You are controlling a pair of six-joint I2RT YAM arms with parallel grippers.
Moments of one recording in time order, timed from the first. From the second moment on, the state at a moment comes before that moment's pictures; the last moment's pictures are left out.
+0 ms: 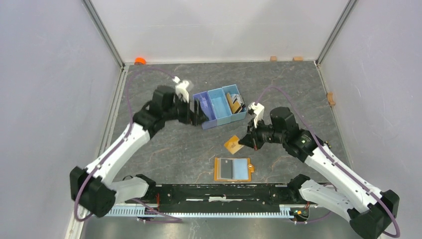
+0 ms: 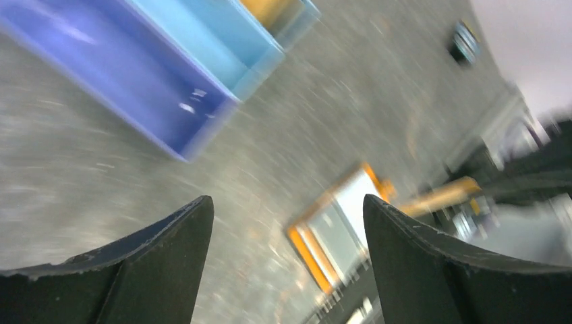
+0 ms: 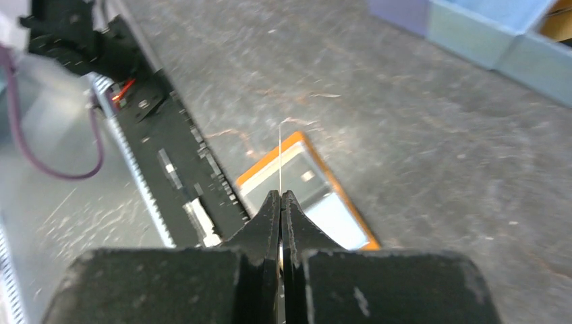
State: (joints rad) left arm -0.44 1.23 1.08 -0.44 0.33 -0.29; right arm 0.62 0.93 0.81 -0.47 -0.45 0.14
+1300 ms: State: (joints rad) left arm -1.03 0.81 0.40 0.14 0.48 -0.66; right arm 0.75 0.74 0.44 0.03 -0.74 0.56
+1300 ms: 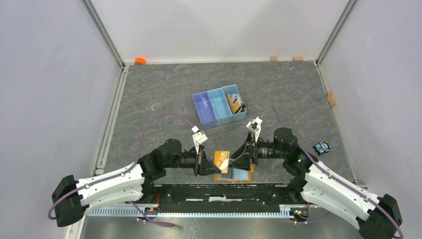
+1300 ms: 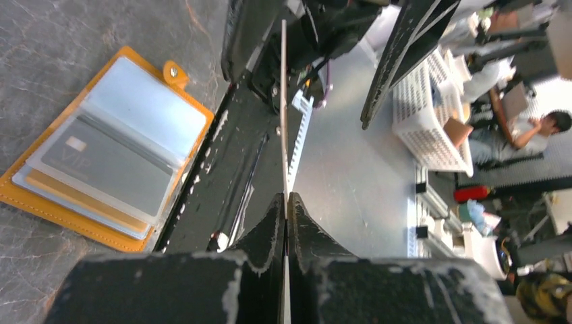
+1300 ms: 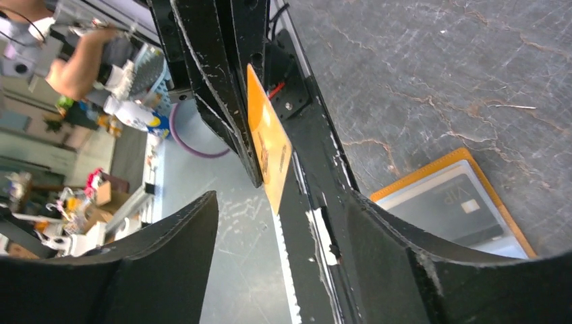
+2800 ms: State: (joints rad) left arm -1.05 1.15 0.35 0.07 0.13 -0.84; right arm 0.74 0.55 0.00 0.17 -0.28 0.91
